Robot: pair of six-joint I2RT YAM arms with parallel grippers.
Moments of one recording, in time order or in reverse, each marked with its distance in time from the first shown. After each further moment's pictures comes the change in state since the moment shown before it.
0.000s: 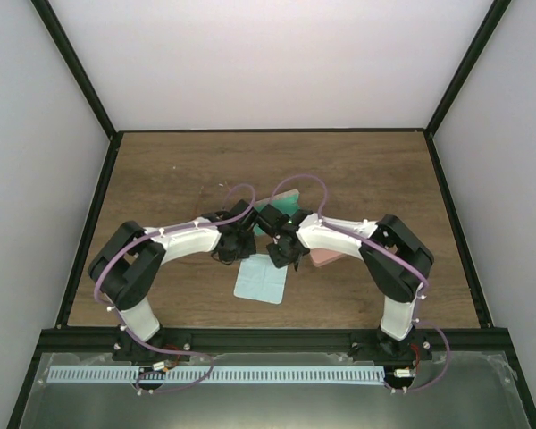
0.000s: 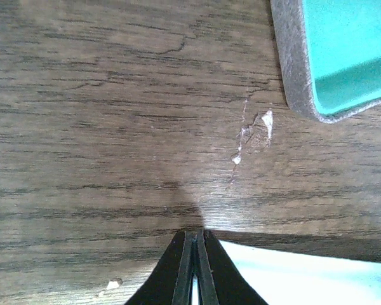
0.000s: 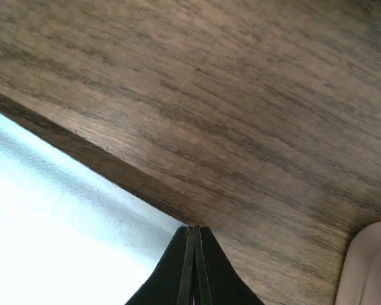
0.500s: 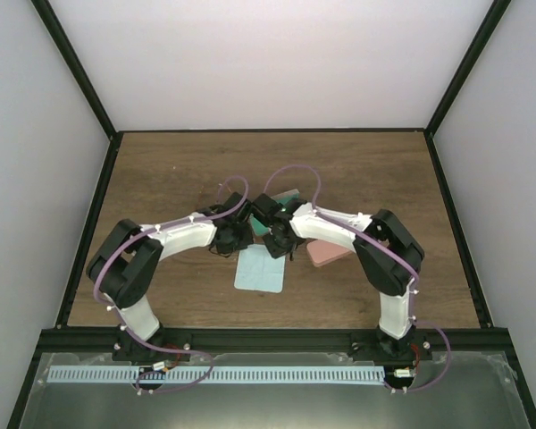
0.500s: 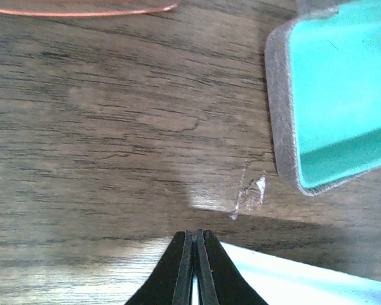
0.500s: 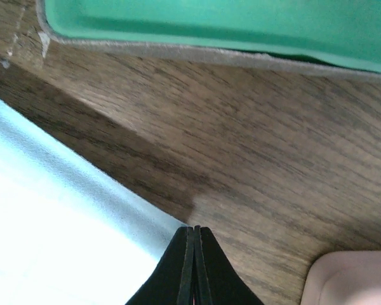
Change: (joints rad) left arm 0.048 0.000 0.019 0.040 -0.002 -0.020; right arm -0.026 0.063 0.148 -0.097 0.034 -0.054
